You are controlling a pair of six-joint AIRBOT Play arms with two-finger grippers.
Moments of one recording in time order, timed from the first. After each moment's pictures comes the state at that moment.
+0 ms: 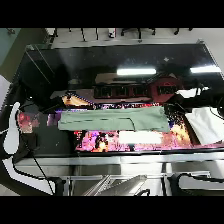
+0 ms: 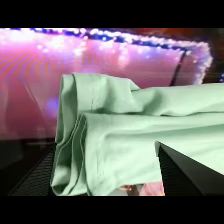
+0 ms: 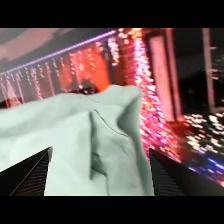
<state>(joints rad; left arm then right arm) 0.17 -1.74 1.56 -1.89 1.46 1.64 -0.41 -1.47 1.11 2.28 -1.18 -1.90</state>
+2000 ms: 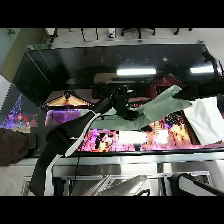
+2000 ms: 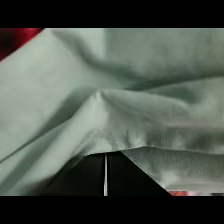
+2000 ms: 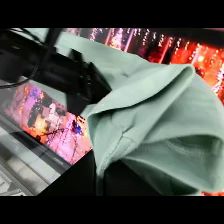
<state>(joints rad) -0.71 -2.15 1.91 -2.14 1.12 1.57 -0.35 -1.25 1.38 2.37 -1.61 -2.11</state>
